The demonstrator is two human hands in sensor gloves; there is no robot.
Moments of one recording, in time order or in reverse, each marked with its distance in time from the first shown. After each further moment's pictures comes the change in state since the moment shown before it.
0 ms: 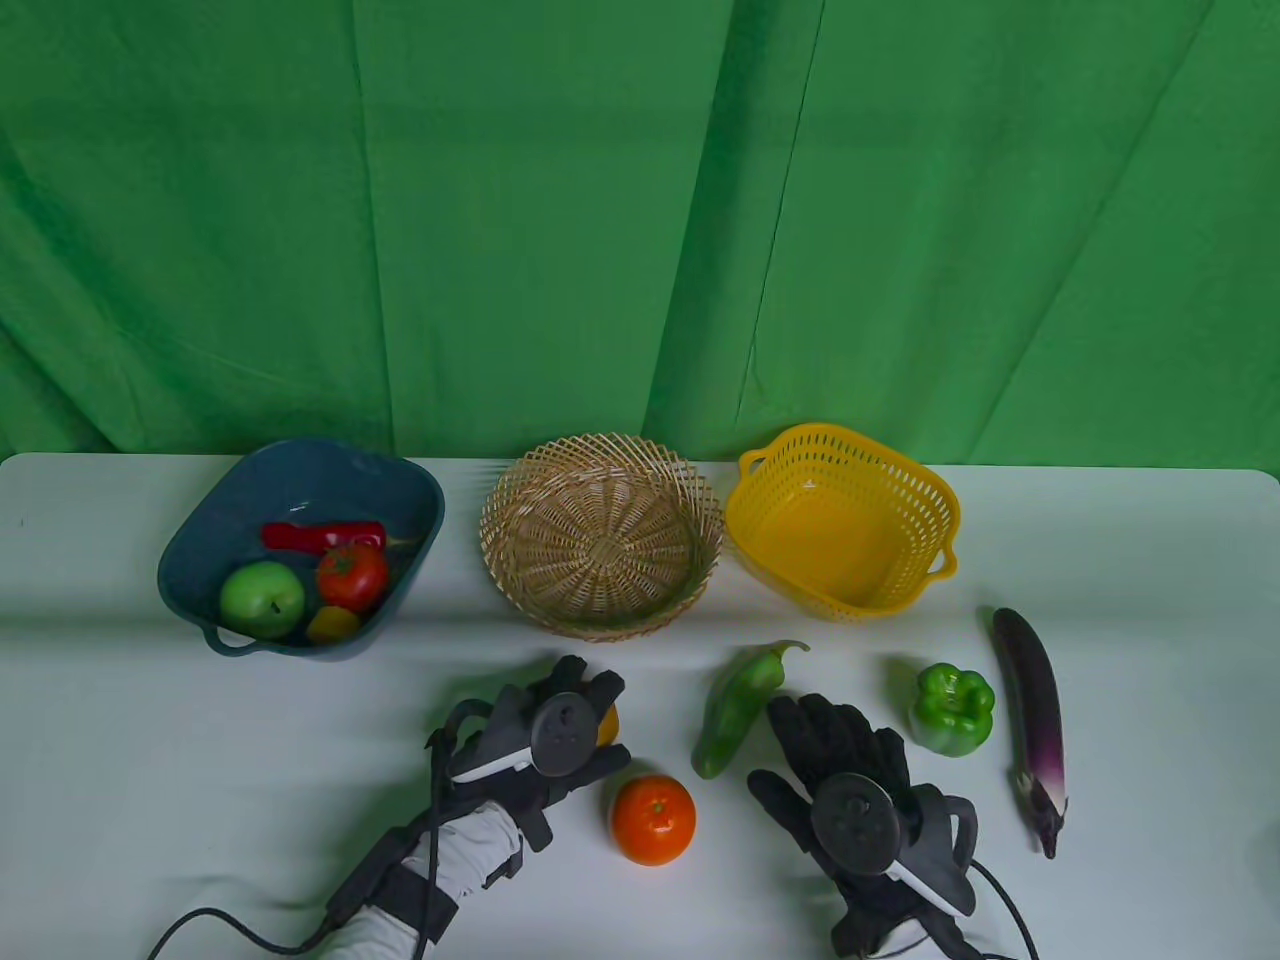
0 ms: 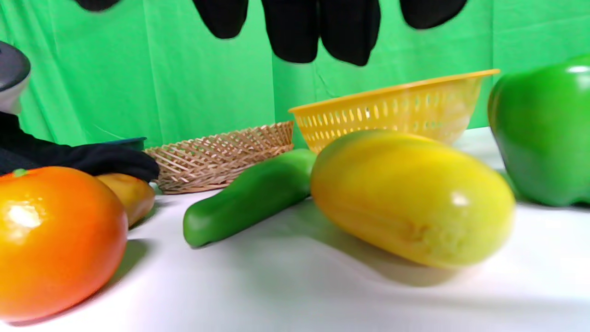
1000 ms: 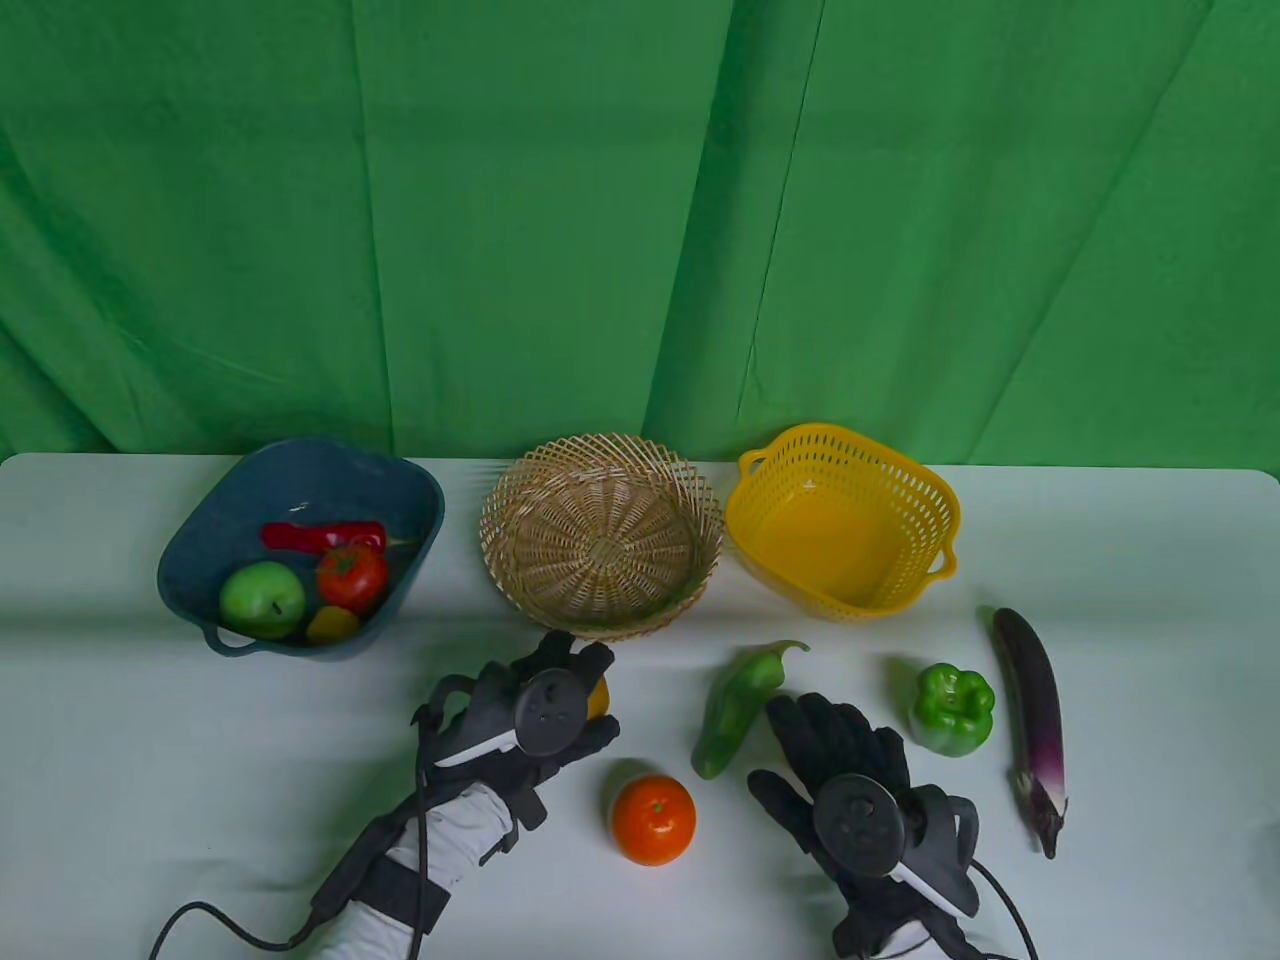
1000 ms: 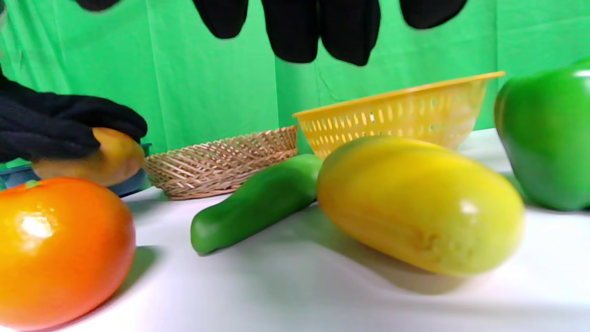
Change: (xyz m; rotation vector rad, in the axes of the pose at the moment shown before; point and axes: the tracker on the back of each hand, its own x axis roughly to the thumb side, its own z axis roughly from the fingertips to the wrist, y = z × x) left_hand -0.004 0.055 0.012 0.138 0.022 0.031; right_hand -0.002 -0.001 0.001 -0.010 -0.011 -0.018
